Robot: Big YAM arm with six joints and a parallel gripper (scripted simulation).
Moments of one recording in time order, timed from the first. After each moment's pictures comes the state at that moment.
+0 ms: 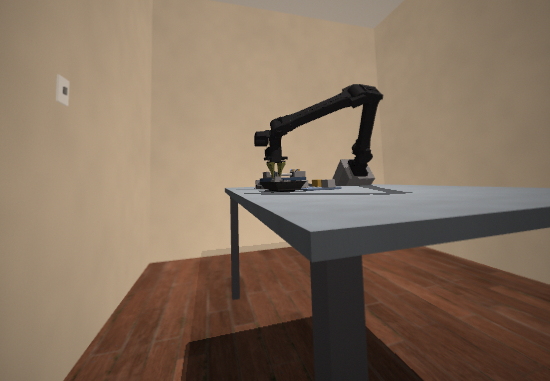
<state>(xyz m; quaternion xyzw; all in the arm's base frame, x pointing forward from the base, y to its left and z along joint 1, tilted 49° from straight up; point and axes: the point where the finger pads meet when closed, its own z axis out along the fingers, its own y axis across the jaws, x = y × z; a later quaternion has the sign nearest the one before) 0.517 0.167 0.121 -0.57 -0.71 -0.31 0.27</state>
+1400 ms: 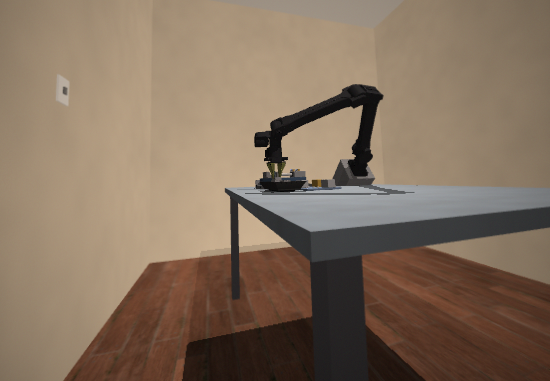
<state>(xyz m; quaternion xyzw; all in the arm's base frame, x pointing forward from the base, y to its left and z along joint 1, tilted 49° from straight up) 0.516 0.169 0.120 -0.57 -0.71 -0.31 0.27</state>
